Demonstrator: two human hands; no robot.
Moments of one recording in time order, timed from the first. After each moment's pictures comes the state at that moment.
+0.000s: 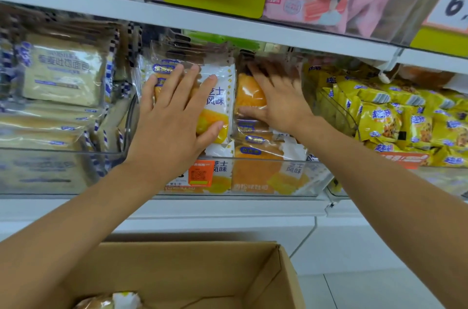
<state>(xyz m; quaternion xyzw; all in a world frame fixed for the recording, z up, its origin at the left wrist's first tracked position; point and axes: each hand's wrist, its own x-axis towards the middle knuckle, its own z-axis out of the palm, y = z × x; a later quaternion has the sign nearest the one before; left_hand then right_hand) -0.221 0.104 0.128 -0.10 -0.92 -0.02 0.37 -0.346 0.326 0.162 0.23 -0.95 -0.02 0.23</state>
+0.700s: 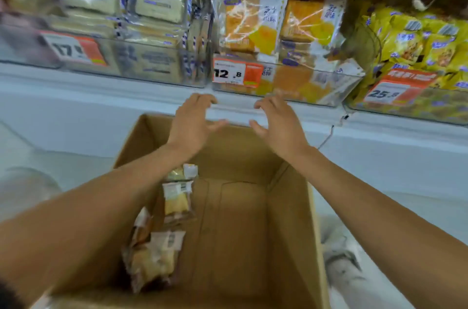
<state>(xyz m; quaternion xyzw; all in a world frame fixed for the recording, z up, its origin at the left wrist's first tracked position) -0.067 0.074 0.044 0.01 -0.94 -0.29 0.18 -0.114 0.284 0.060 0.29 -0.93 0.17 0.16</state>
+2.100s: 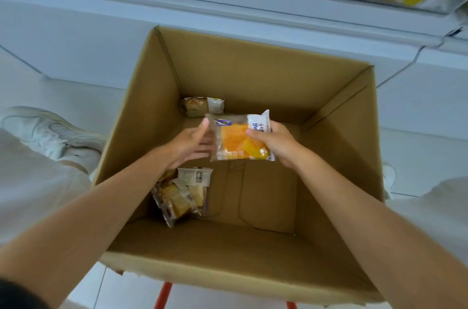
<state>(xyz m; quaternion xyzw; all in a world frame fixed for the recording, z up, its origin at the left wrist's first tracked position) 0.033 0.018 -0.120 0.27 -0.66 -0.63 -0.30 -0.035 0.237 -0.120 -0.09 -0.73 0.58 -0.36</state>
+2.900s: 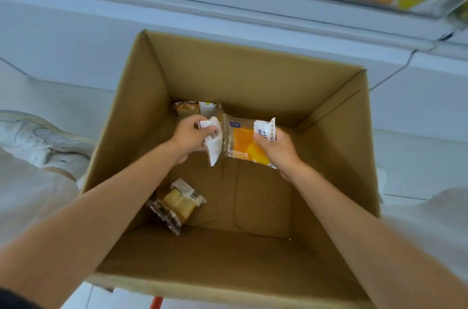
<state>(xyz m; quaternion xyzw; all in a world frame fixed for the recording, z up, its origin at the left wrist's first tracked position) 0.004 0.035 -0.130 0.29 -0.71 -0.62 -0.16 -0.022 0.247 -0.129 -0.11 -0.80 0.54 -0.25</state>
